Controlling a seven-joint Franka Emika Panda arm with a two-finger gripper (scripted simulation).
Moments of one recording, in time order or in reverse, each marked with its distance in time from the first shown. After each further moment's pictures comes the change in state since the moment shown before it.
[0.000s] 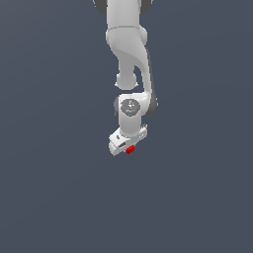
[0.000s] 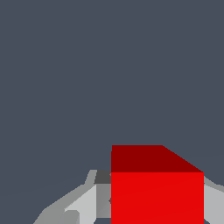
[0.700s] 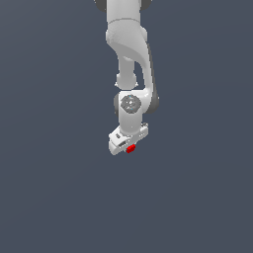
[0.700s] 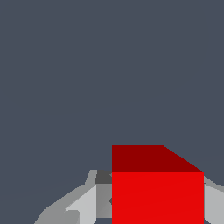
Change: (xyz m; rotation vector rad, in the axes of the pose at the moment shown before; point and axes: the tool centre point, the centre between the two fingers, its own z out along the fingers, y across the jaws) arm 0.006 0.003 -0.021 0.001 -0.001 -0.001
